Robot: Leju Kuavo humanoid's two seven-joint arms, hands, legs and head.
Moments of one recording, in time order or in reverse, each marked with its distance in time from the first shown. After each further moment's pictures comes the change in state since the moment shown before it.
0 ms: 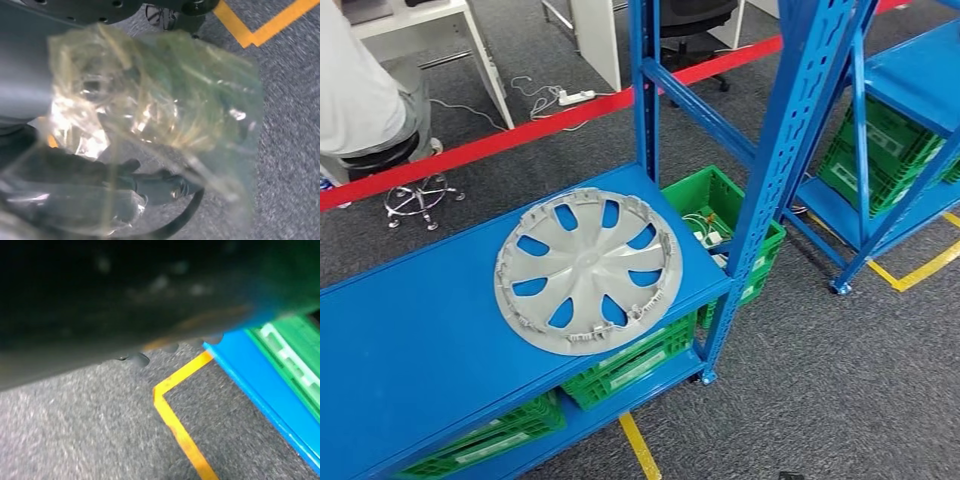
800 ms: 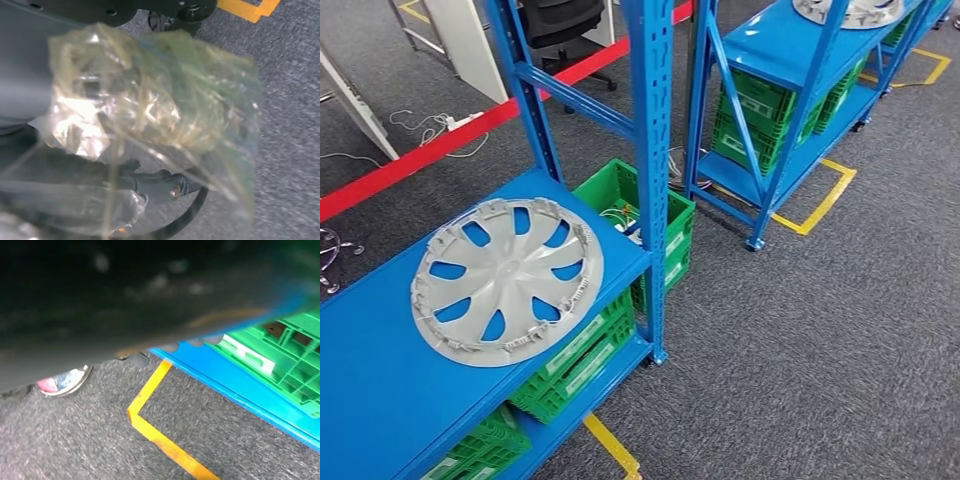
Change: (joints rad) left arm 0.009 0.000 -0.014 -0.010 -0.041 0.007 -0.015; right arm 0.012 -0.001 0.002 -0.013 -0.052 0.005 0.015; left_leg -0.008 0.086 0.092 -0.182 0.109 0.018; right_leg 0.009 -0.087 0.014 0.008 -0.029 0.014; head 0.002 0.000
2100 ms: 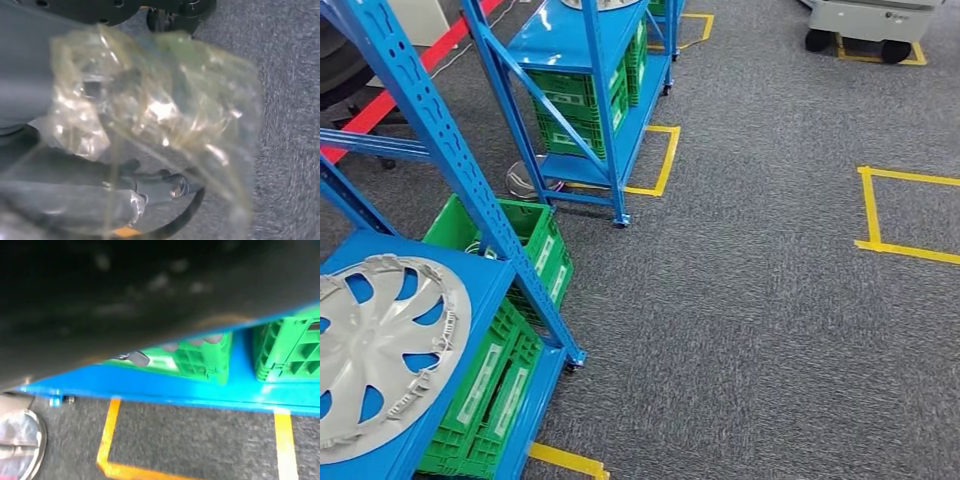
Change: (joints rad) left arm 0.008 0.000 -0.006 -0.003 -0.003 0.008 0.000; right arm 0.001 -0.004 0.011 0.004 -0.029 -0.002 0.002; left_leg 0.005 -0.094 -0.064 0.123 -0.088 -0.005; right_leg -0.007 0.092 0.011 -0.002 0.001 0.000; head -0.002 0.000
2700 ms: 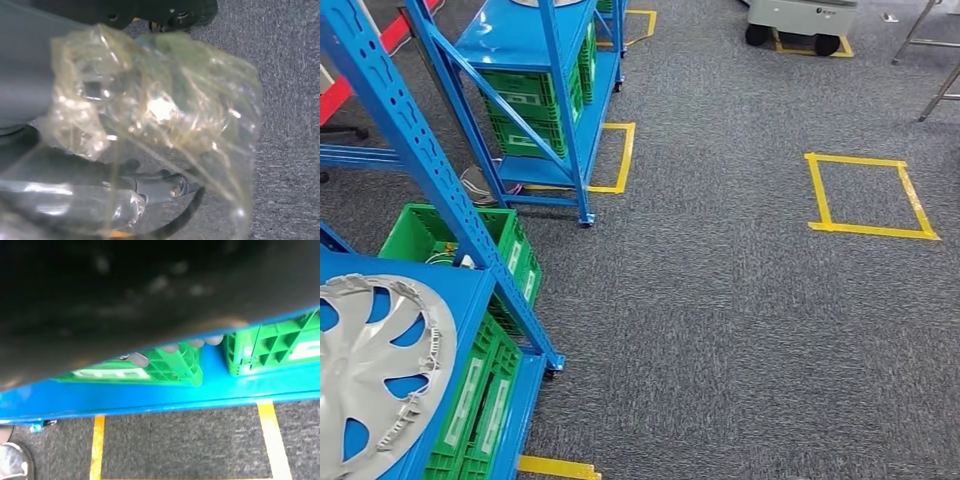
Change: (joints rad) left arm 0.011 -0.001 -0.019 -0.010 0.001 0.005 0.000; right arm -0.005 -0.005 0.015 0.003 -0.024 0.009 -0.001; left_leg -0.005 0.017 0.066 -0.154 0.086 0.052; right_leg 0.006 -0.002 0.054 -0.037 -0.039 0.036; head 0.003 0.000
